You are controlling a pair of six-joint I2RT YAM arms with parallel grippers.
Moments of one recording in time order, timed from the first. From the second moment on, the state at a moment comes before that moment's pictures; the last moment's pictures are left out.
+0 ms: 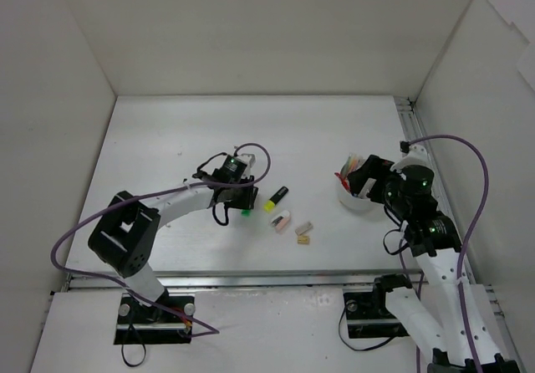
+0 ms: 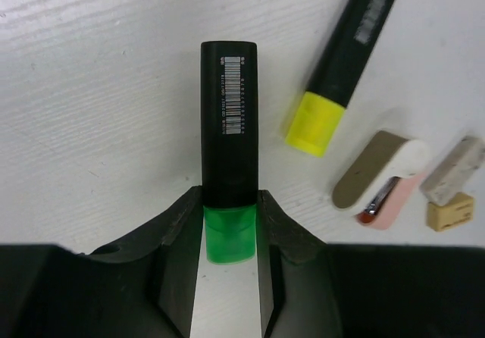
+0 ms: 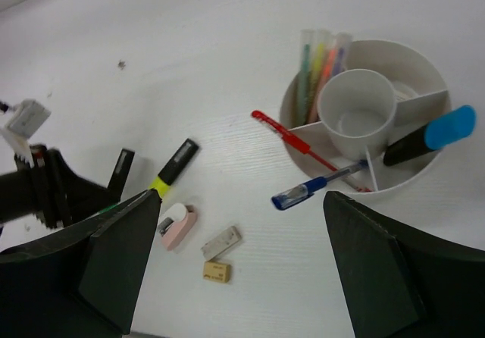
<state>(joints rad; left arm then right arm) -0.61 1.67 1.00 -0.33 0.08 -0.41 0.12 0.73 0.81 -0.53 -0.04 0.44</state>
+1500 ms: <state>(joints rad) -0.86 1.25 1.05 -0.35 -0.51 -1.28 0.82 1.34 0.76 0.37 -0.03 0.37</state>
